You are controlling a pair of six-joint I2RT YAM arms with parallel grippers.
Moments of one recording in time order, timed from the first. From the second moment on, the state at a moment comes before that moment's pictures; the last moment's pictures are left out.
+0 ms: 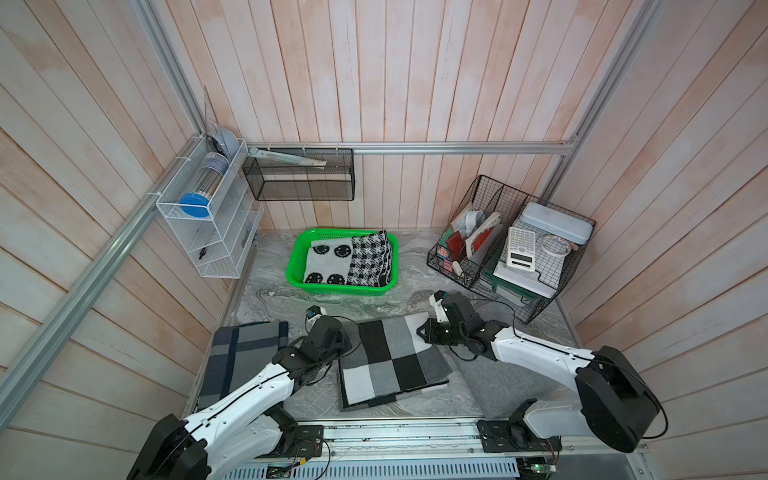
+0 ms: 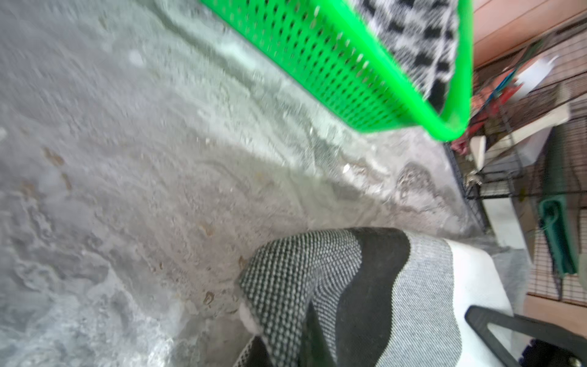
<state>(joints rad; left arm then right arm) -0.56 0.98 0.53 -0.30 -0.15 -0.94 0.67 1.32 0.70 -0.13 -0.23 0.71</state>
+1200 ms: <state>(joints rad) -0.11 1.90 1.66 -0.42 -0.10 -0.46 0.55 2.09 1.75 -0.10 -0.18 0.72</state>
